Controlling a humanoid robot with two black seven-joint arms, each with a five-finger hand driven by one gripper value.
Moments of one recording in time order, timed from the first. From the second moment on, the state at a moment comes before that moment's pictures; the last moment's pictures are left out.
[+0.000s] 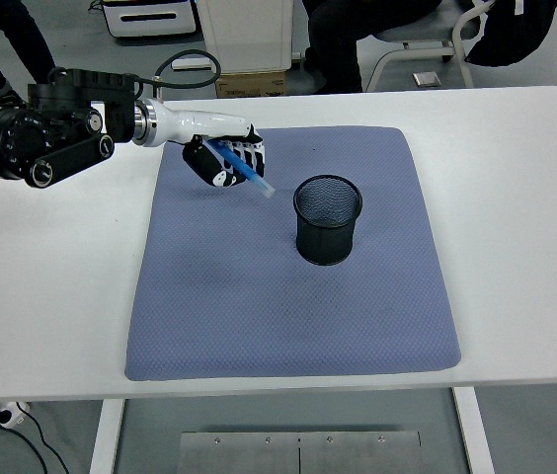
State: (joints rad) left arm -1.52 0.28 0.48 -0.74 0.82 -0.21 -0.47; right arm 0.06 0.00 0.23 0.19 -0.20 0.04 0.18
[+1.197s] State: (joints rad) left arm -1.55 0.15 0.32 -0.81 0.43 -0.30 -0.42; right arm 0.06 0.00 0.23 0.19 -0.20 0.04 0.18
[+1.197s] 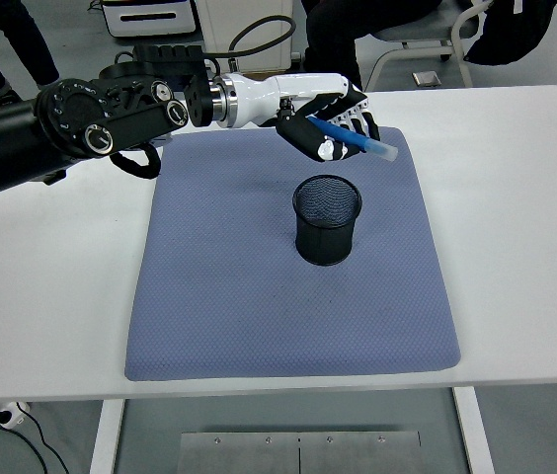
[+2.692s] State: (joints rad) left arm -1.38 0.12 0.30 -0.91 -0.05 -0.26 -0.38; right arm 0.06 0.00 0.23 0.19 -0.20 0.04 0.18
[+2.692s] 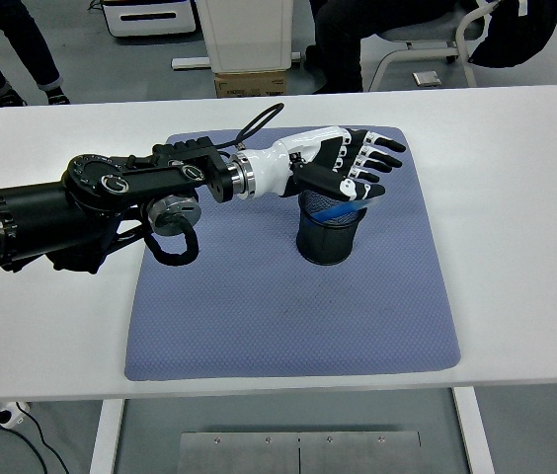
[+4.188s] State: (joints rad) left arm -0.88 0.47 -0.24 -0.70 -0.09 -0.11 -0.61; right arm 0.06 0.00 0.23 0.19 -0.20 0.04 0.18
